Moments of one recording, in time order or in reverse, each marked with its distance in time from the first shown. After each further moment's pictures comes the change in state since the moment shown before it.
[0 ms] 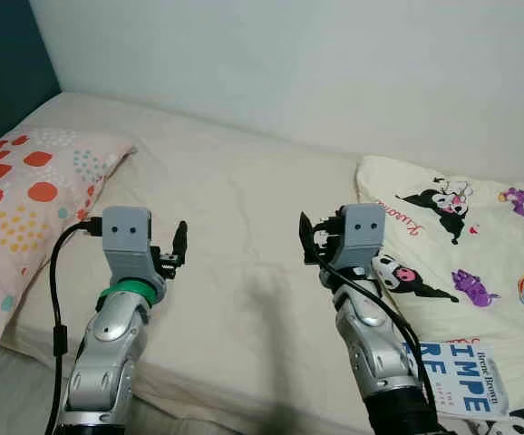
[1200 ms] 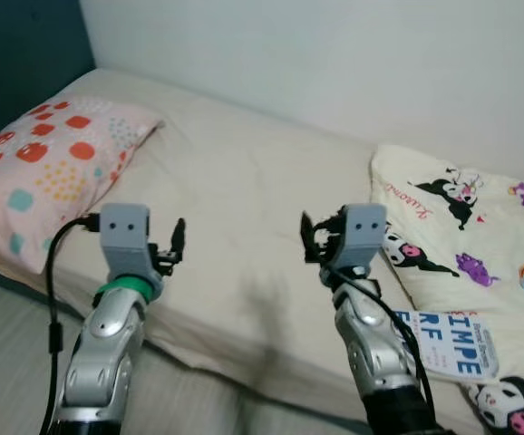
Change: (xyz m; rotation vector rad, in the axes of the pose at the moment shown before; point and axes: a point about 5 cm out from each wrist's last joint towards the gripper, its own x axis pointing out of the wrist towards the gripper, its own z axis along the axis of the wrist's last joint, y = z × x) left arm 0.002 0.007 0.003 0.011 -0.007 0.024; right arm 0.003 0.002 0.004 0.004 -0.016 -0.002
